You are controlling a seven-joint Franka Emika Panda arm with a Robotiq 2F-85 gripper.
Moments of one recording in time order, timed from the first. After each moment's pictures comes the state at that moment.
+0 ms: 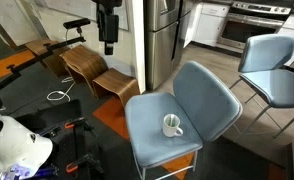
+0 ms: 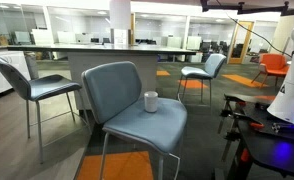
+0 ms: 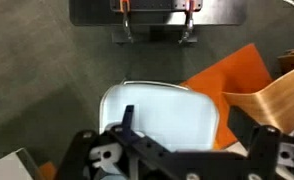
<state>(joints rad) 0.00 -0.27 -0.03 -1.98 -0.01 1.47 -0.02</state>
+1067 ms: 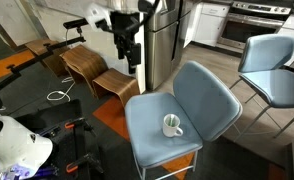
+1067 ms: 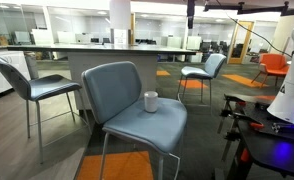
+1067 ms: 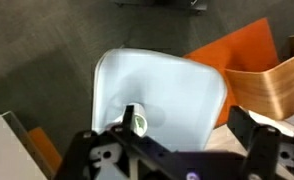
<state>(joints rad) -0.01 -0.23 -0.07 -2.14 -0.02 1.82 -0.14</state>
